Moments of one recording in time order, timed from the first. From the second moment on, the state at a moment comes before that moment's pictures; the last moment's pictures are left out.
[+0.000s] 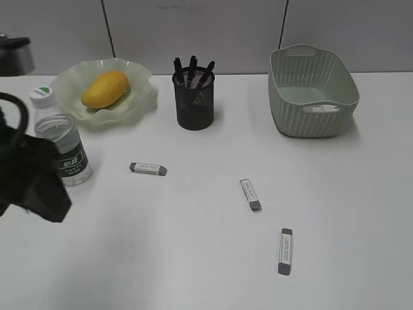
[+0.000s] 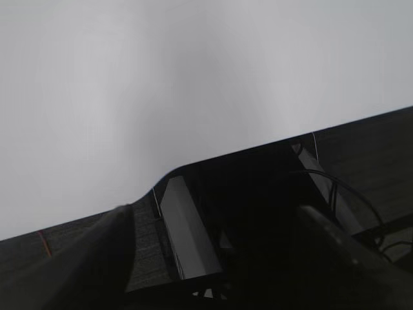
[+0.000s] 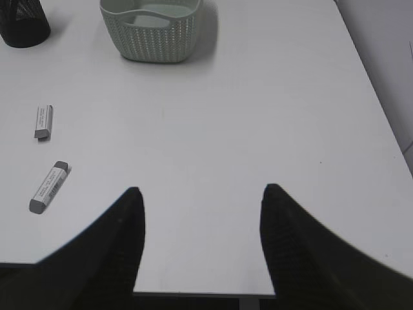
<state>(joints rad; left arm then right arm) -0.58 1.22 -0.99 -0.11 1.22 -0.36 0.05 -0.01 -0.50 0.00 1.04 -0.03</state>
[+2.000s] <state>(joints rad) -1.00 2.44 -2.05 -0.12 1.22 -0.56 0.05 -0.01 -0.50 0.00 1.04 -0.03</state>
